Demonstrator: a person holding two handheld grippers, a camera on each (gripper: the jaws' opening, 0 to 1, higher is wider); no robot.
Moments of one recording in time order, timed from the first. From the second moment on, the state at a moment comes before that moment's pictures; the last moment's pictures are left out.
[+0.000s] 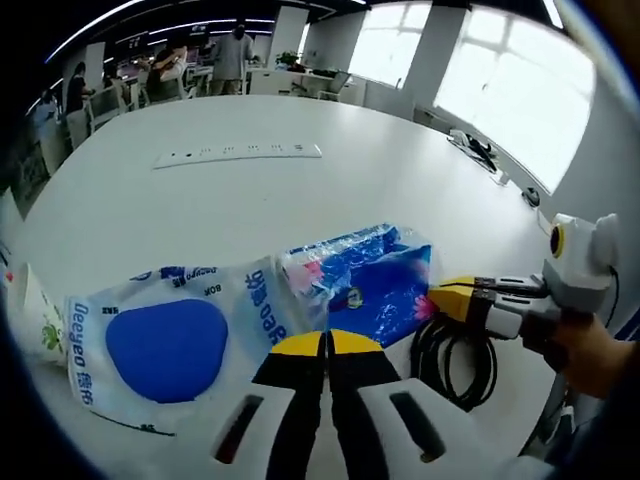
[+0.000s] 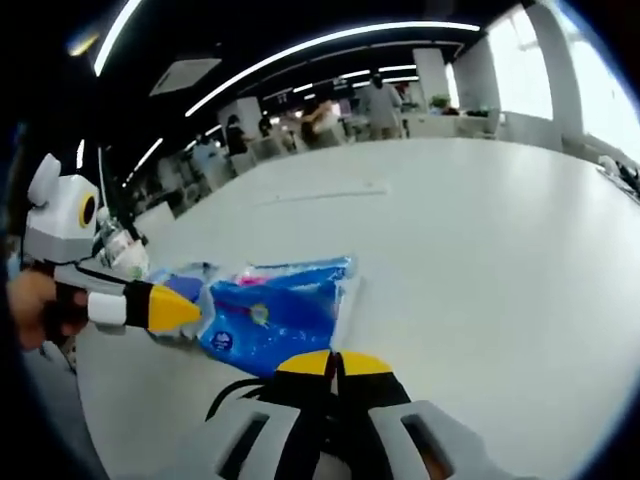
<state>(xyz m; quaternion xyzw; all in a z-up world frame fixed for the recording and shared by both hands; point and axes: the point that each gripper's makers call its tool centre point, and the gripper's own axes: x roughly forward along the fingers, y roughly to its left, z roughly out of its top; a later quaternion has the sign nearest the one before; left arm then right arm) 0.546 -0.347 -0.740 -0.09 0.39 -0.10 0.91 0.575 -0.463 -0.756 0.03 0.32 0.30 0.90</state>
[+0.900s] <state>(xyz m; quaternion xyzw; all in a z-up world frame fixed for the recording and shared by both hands) 0.482 -0.349 -0.709 -0.08 0.35 -0.17 0.92 0.533 -0.502 -0.748 -0.06 0.32 0.29 0.90</state>
